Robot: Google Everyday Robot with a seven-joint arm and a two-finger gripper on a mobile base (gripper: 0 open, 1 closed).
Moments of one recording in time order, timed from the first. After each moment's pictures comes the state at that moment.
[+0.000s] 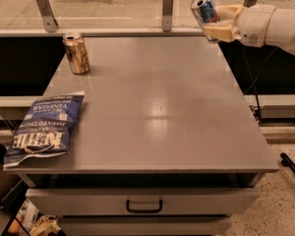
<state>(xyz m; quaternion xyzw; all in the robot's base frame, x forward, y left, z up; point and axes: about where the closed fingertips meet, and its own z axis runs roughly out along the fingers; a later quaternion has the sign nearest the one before) 0.720 -0.197 0.997 -0.48 0.59 0.13 0.64</state>
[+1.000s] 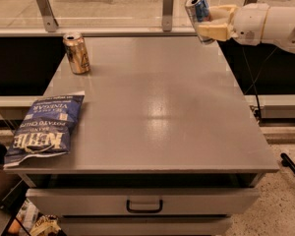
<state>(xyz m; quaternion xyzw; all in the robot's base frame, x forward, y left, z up) 0.713 -0.178 0.999 -0.48 0.58 0.19 0.63</state>
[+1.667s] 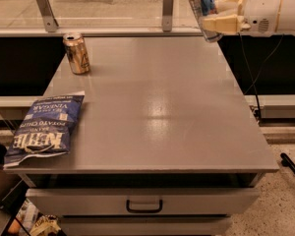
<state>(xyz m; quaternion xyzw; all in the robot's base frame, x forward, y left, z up) 0.679 -0.179 1.024 -0.47 0.61 0.23 0.59</state>
